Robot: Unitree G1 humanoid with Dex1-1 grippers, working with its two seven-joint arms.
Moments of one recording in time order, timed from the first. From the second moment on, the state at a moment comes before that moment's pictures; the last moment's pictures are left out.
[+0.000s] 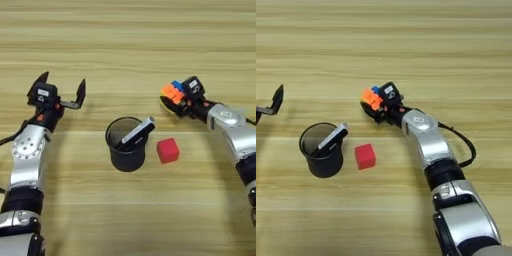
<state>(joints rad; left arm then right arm) -0.30 0.26 0.18 0.51 -0.13 -0.40 -0.33 -0.55 -0.19 0.12 0.58 0.08 0.05 0.52</state>
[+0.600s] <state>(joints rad) -0.30 0.26 0.15 0.51 -0.10 -0.41 -0.30 -0.54 -0.15 0.08 0.46 0.09 -0.05 0.53</state>
